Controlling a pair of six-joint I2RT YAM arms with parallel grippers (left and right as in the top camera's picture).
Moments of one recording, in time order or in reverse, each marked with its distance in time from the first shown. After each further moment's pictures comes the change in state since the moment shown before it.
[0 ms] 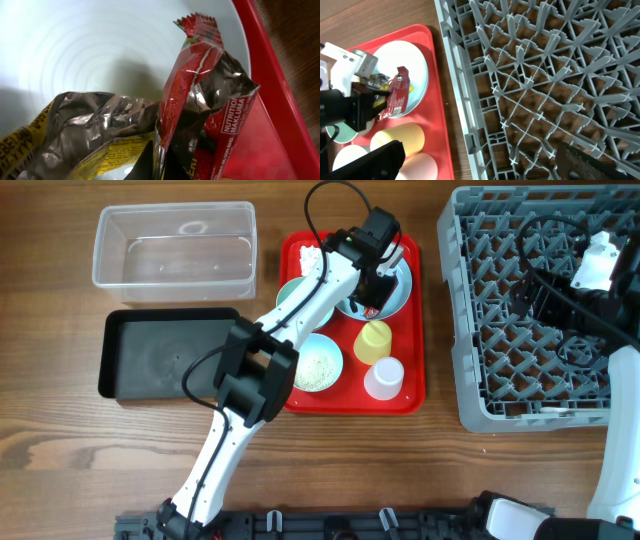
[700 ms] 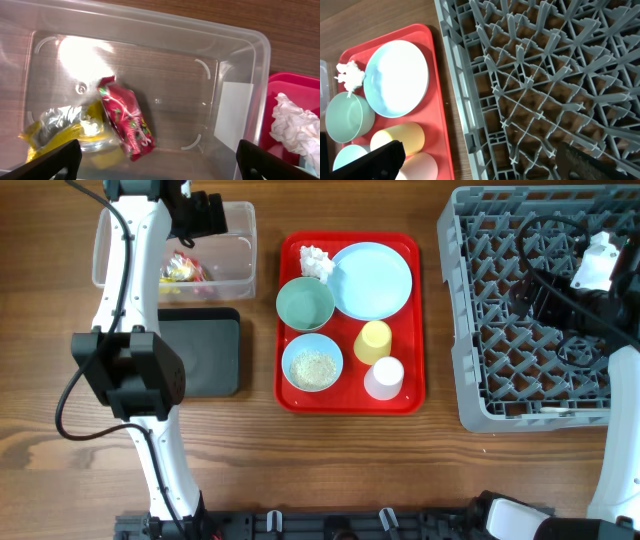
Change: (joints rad) left arm 0.599 -0.242 0.040 -0.196 -0.160 -0.124; right arm 0.000 0.000 0.000 -0.003 0.000 0.000
